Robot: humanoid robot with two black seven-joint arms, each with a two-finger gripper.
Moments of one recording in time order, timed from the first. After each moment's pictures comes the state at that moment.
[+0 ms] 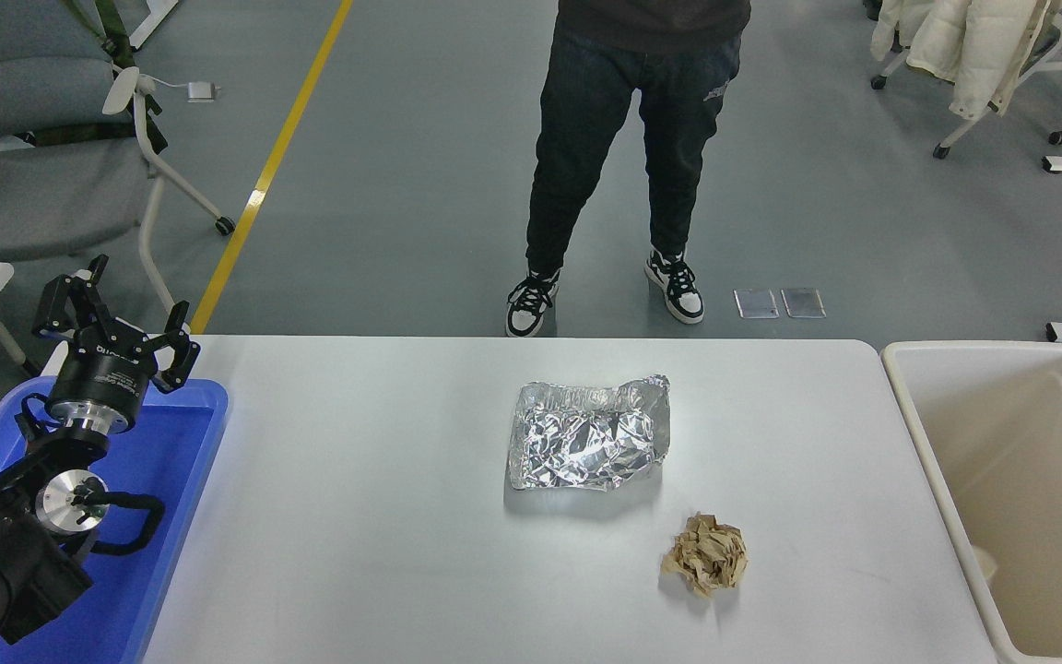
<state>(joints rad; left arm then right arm) -0.65 0.37 -0.67 -0.24 -0.07 -0.64 -0.64 0.61 -0.44 0.20 0.00 -0.45 -0.17 0.10</state>
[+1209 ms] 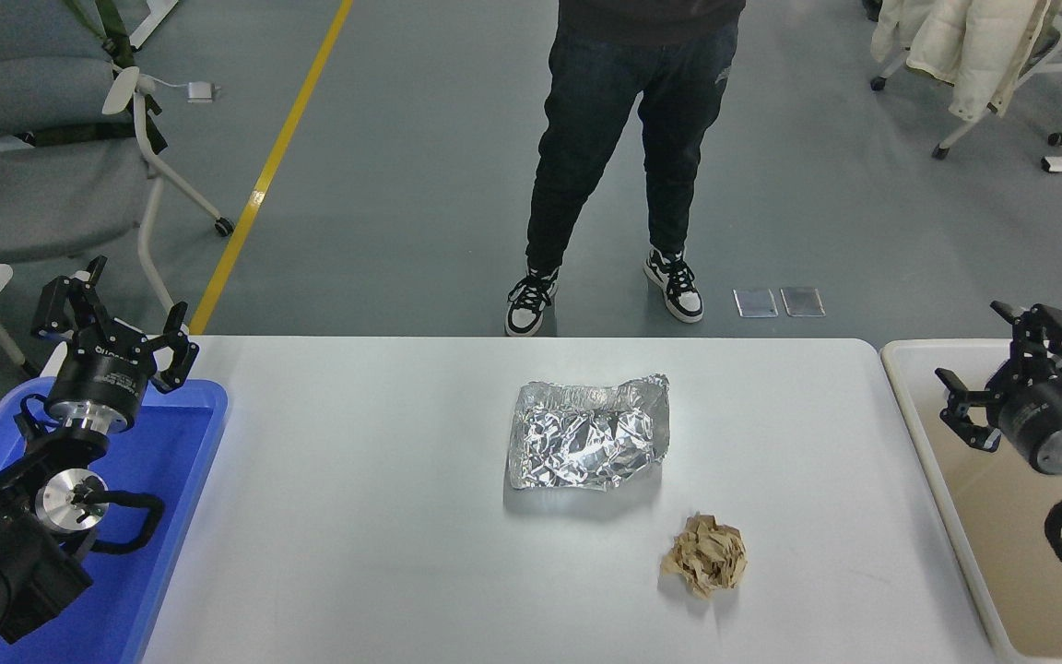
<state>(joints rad) -0.65 0.37 -0.67 -0.24 -0.08 -0.64 -0.64 0.37 -0.47 1.19 0.81 -0.46 0.26 0.24</state>
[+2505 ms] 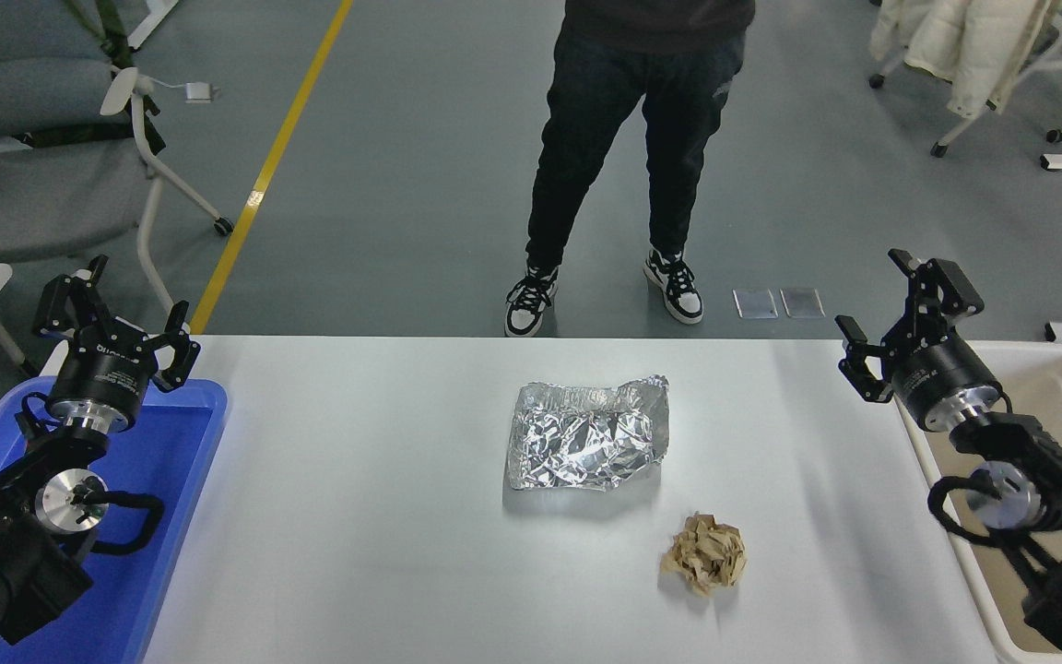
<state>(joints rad) -0.65 0.37 -0.67 -0.24 -0.07 -0.64 -0.64 0.49 -0.46 1.01 0.95 -0.46 0.08 0.18</state>
